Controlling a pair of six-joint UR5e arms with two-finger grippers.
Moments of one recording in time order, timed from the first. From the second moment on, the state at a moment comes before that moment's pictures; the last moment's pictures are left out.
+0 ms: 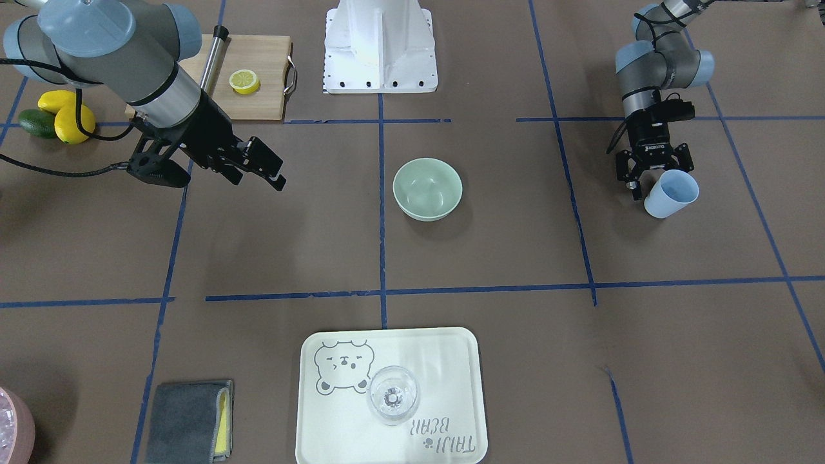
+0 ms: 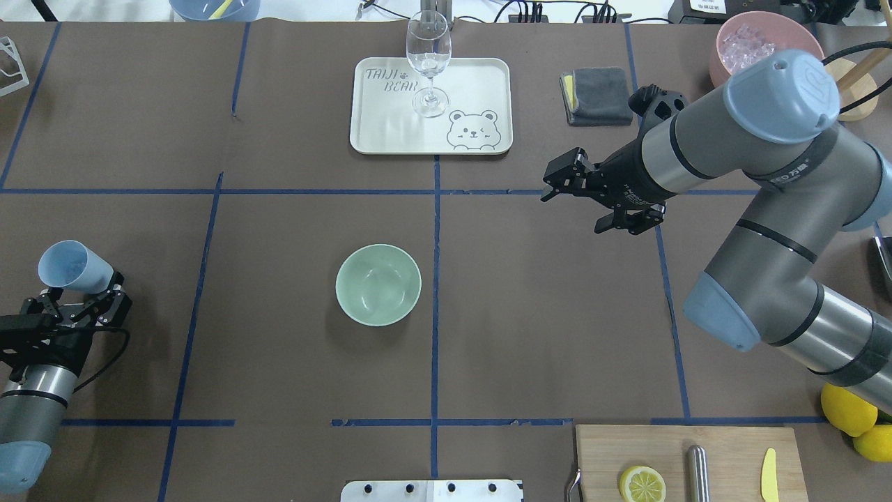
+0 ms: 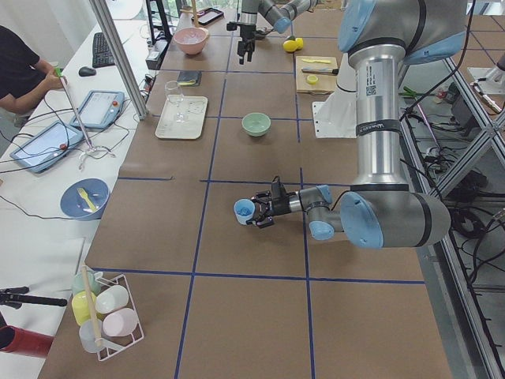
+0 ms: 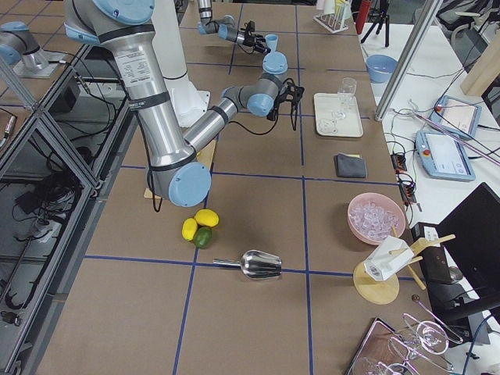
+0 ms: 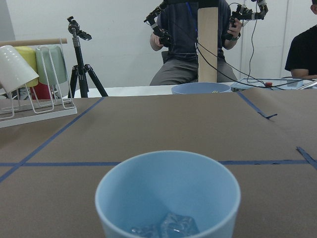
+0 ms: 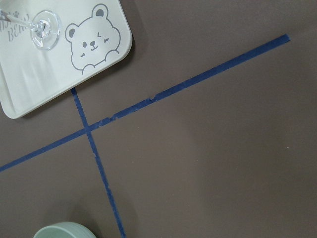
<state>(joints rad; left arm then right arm) -0.16 -1.38 -1.48 -2.67 -0.42 -1.49 0.77 -1.20 1.89 -1.21 2.16 1.58</state>
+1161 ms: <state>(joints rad) -0.22 -1.41 -1.44 -2.66 -0.47 -1.49 0.77 -1.20 1.88 -1.21 2.16 1.58</state>
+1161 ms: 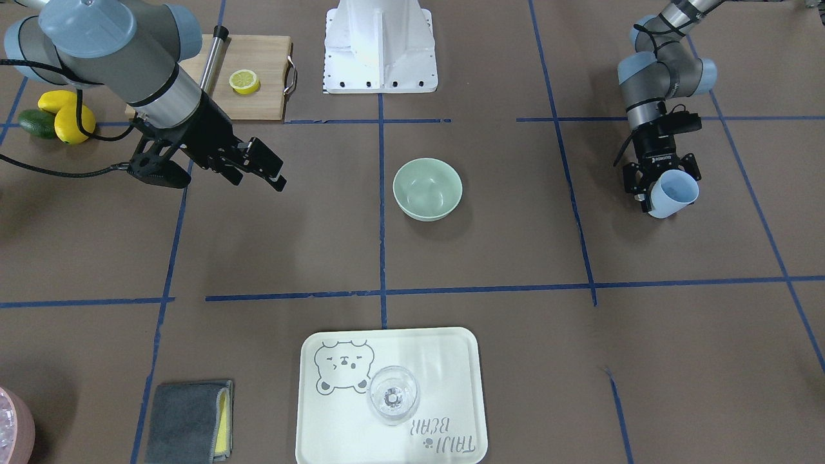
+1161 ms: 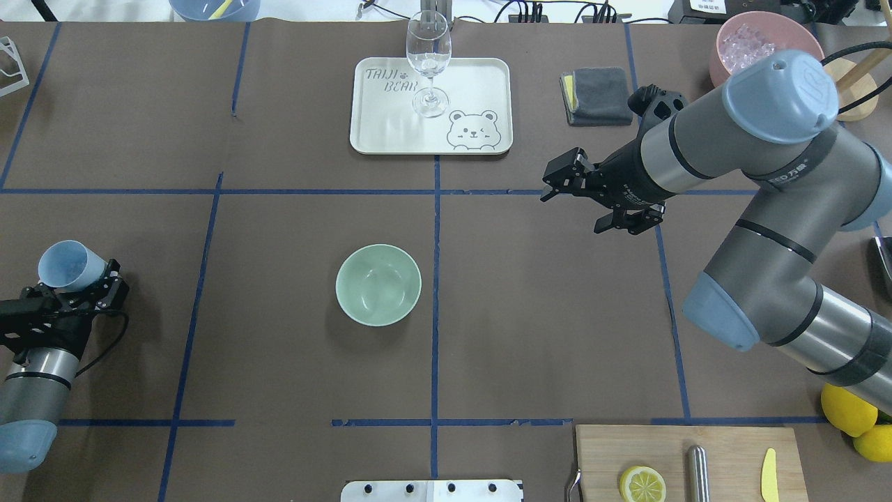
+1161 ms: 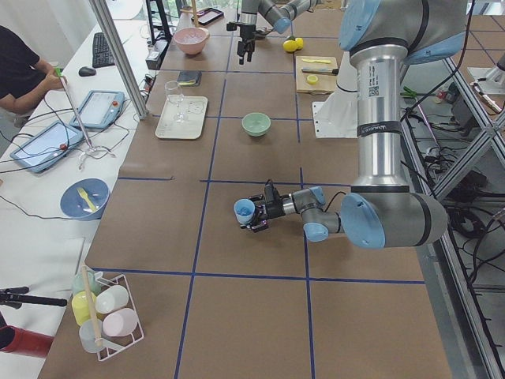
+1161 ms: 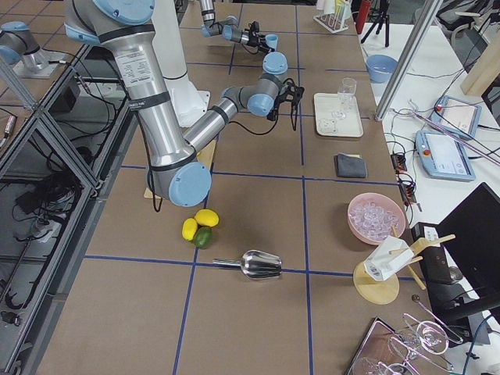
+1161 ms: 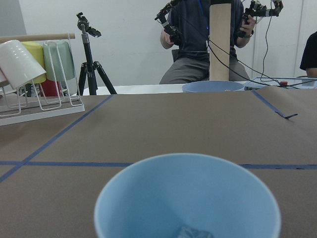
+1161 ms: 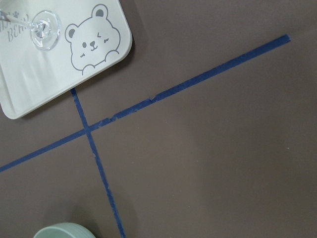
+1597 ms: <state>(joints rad) -0.23 -1.42 -1.43 -2.66 -0.48 -1.49 0.77 -1.20 1.88 -1.22 2.16 1.58</state>
